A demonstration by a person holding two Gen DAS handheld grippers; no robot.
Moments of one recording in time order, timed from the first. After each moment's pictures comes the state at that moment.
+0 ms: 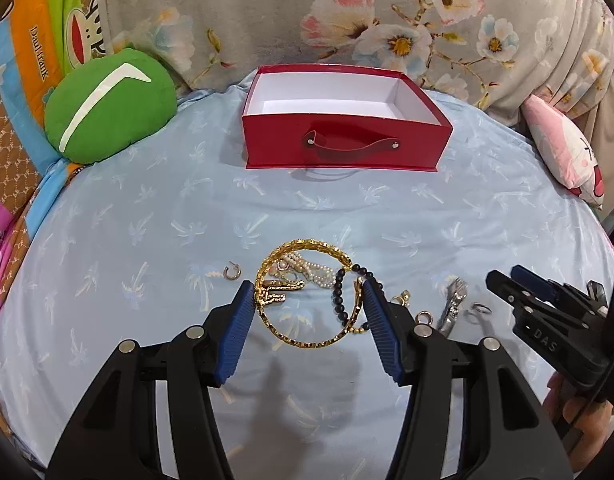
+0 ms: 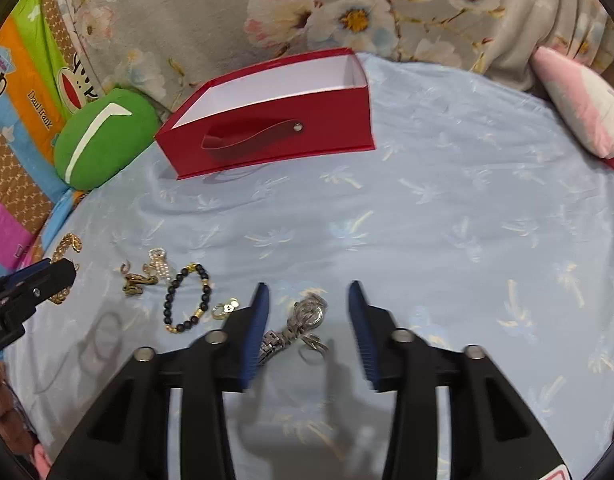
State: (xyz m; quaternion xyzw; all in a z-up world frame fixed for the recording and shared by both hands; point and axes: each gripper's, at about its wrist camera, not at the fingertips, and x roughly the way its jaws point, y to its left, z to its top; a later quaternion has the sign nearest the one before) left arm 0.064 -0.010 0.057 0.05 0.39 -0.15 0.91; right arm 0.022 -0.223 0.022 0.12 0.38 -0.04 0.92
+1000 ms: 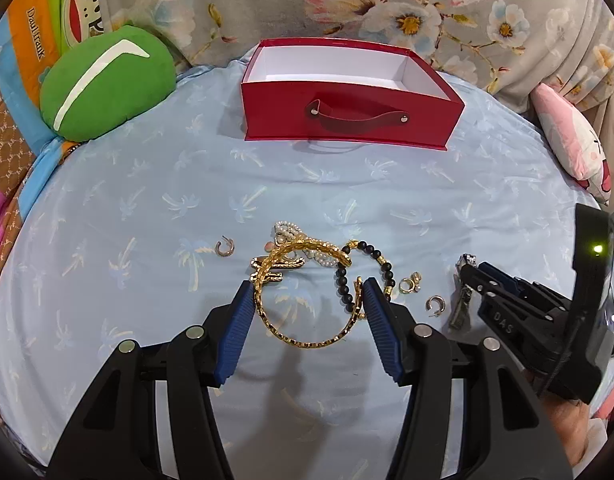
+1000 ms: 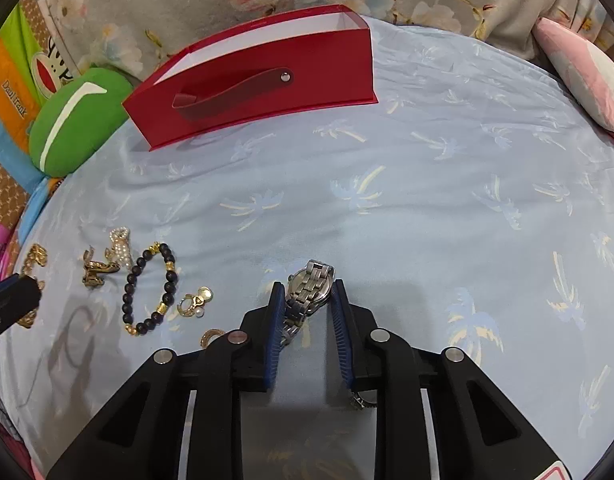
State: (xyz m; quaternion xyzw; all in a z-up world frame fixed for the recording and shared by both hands) left arm 0.075 -0.013 0.032 0.04 0.42 -0.14 0.89; right arm 0.059 -0.219 -0.021 0.14 0.41 -0.05 0.90
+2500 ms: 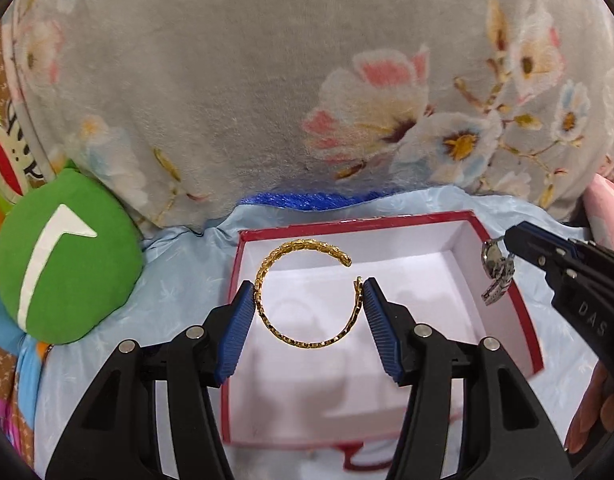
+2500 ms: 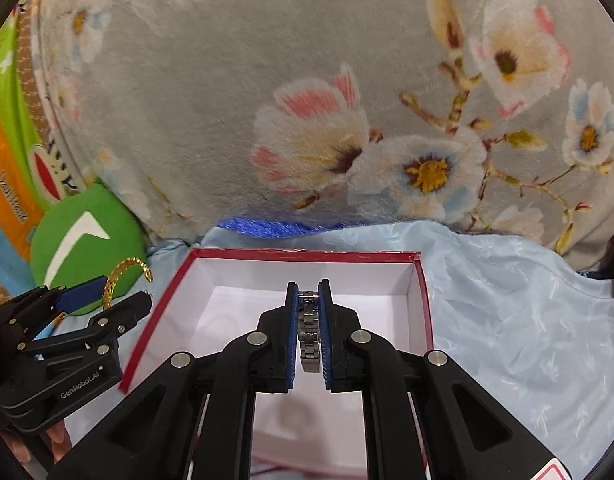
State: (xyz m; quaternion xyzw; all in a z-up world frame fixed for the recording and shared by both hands) left arm 0.385 -0.107 0.140 0.08 0.32 -0.13 0.93; right arm 0.356 -0.273 0.155 0.08 0.30 -0.01 0.95
